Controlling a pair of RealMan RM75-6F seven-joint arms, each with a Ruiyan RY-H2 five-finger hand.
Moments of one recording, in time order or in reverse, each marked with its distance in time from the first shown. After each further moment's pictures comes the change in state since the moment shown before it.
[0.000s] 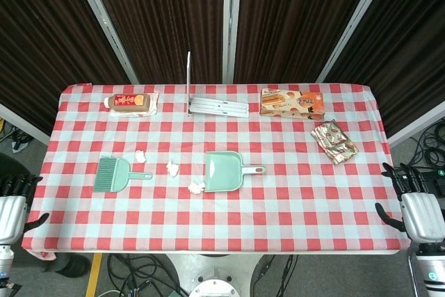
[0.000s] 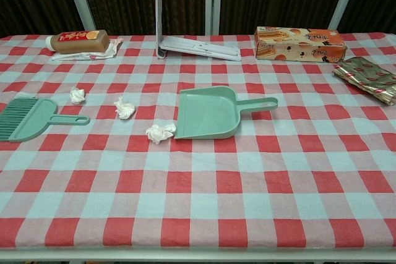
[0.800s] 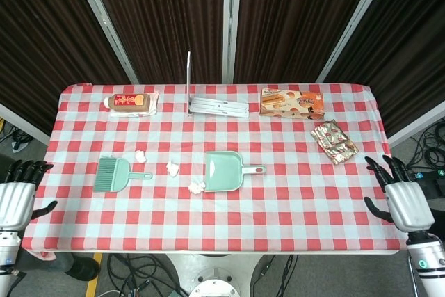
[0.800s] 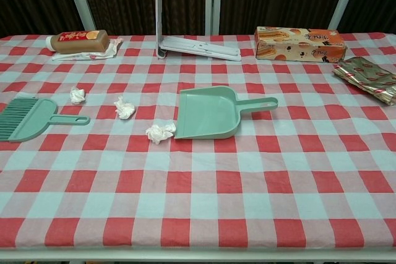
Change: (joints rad) left arm -0.071 0.033 -0.035 -0.037 0.032 -0.040 0.001; right arm 0.088 0.050 0.016 -0.064 -0.013 -0.123 -0.089
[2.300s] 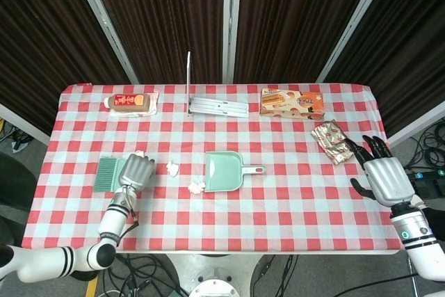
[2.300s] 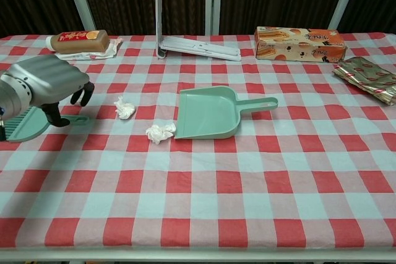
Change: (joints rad) left arm -0.600 -0.450 -0.049 0.025 -0.719 -0.413 0.996; right arm 0.163 0.068 0.048 -0.102 0.131 -0.167 -0.131
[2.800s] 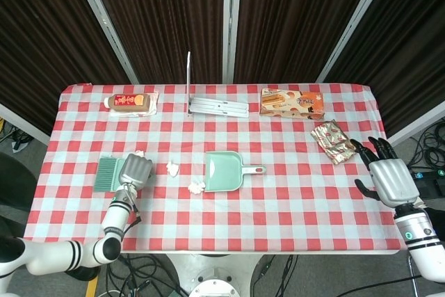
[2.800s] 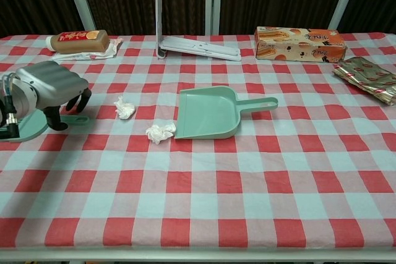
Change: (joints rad) left arm -0.068 -0.026 0.028 0.052 -0.151 -0.005 0.019; right arm -0.008 -0.006 -0.008 0.023 0.020 0.000 0.020
